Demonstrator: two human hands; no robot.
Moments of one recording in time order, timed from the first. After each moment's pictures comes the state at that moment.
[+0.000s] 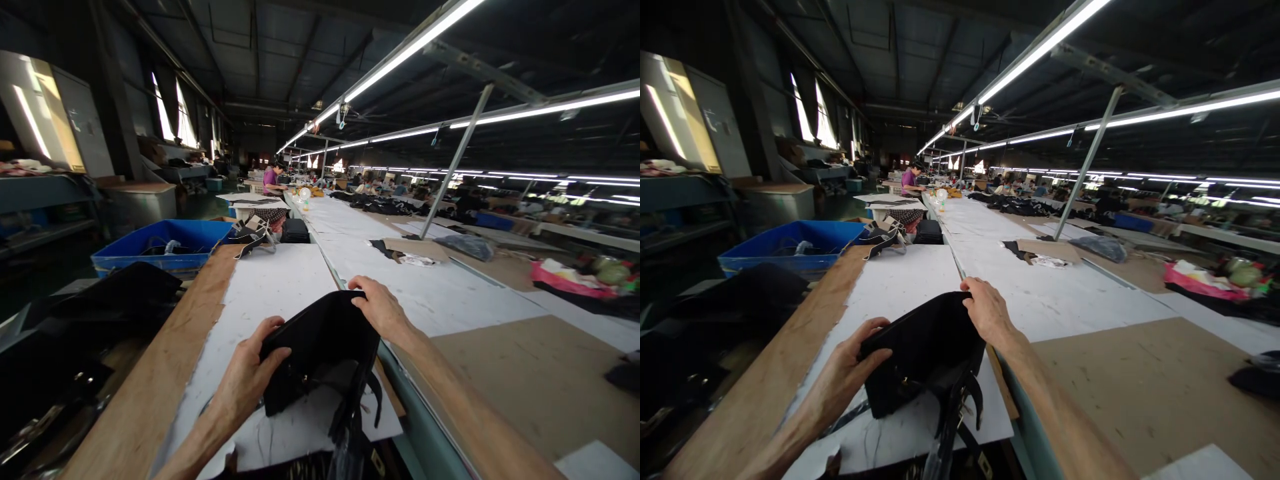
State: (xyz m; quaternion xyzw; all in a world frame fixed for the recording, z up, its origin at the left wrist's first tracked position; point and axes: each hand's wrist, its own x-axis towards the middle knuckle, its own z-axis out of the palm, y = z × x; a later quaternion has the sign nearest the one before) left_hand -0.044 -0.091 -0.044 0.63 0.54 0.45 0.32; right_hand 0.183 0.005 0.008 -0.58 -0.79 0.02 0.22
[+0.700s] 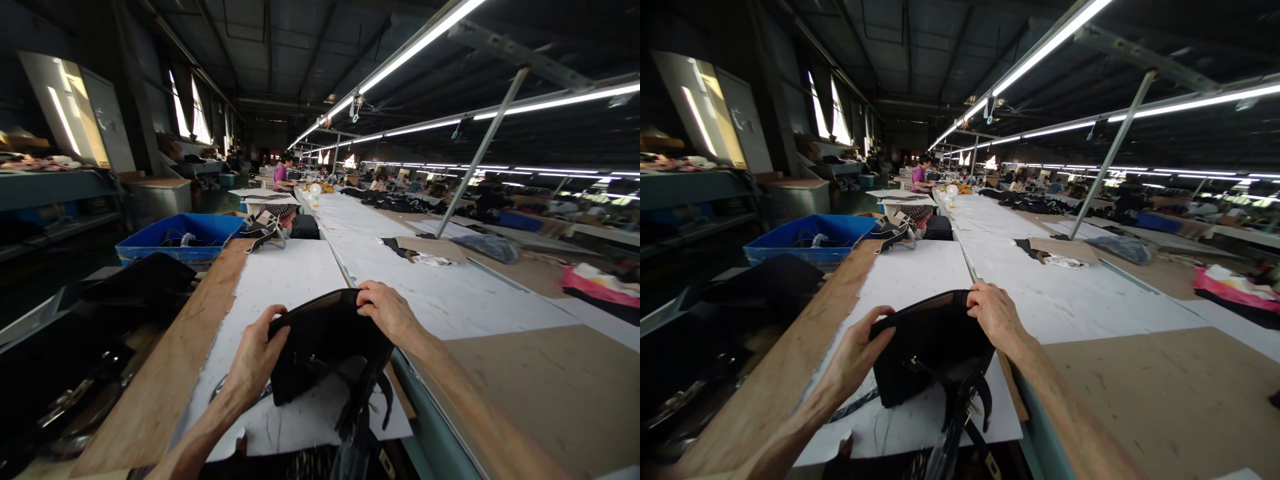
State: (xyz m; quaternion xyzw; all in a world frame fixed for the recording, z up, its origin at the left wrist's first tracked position) left_hand -0.044 -0.080 -0.048 0.59 0.58 0.47 0.32; right_hand 0.182 0.008 0.000 -0.51 -0.84 0.04 0.19
